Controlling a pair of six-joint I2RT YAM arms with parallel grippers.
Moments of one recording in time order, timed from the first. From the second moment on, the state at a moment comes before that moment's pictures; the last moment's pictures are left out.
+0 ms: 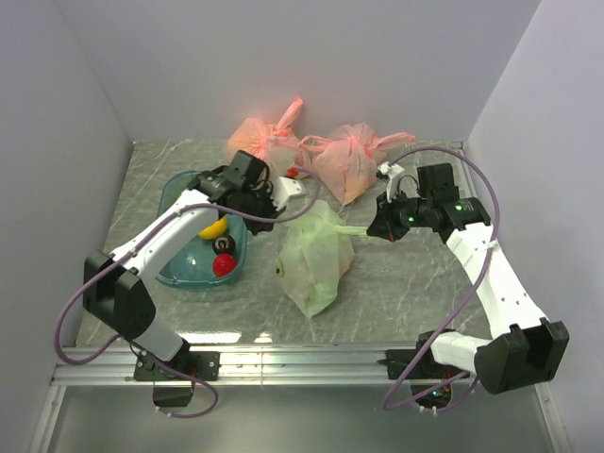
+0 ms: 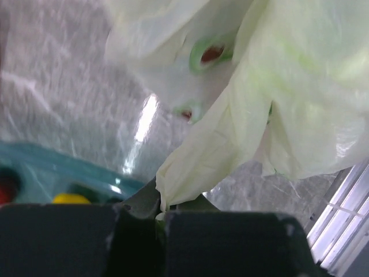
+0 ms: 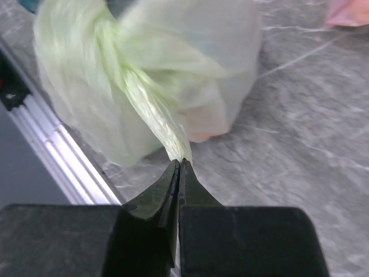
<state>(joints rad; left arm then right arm) -0.57 1.57 1.45 -0.88 0.31 0.52 0.20 1.20 1.17 -0.85 -0.62 -0.24</state>
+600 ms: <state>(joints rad) -0.40 1.52 1.13 -0.67 0.47 0.52 0.02 1.14 0.86 -0.76 -0.56 -0.50</state>
